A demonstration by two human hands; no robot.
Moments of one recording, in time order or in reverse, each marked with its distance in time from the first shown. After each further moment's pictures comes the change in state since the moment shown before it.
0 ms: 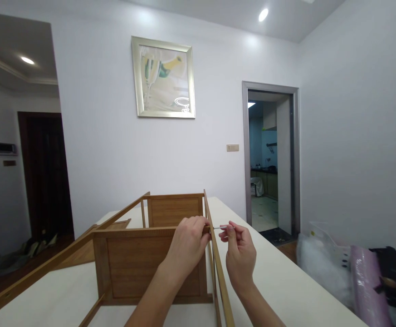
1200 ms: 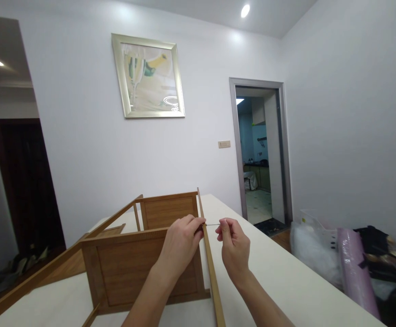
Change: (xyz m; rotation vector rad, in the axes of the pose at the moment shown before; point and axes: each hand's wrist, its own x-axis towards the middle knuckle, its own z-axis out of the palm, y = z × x) left_hand 0.000 -0.001 0.002 0.025 -0.018 0.076; right_hand 0.007 -0.007 -0.011 -0.189 -0.075 -0.110
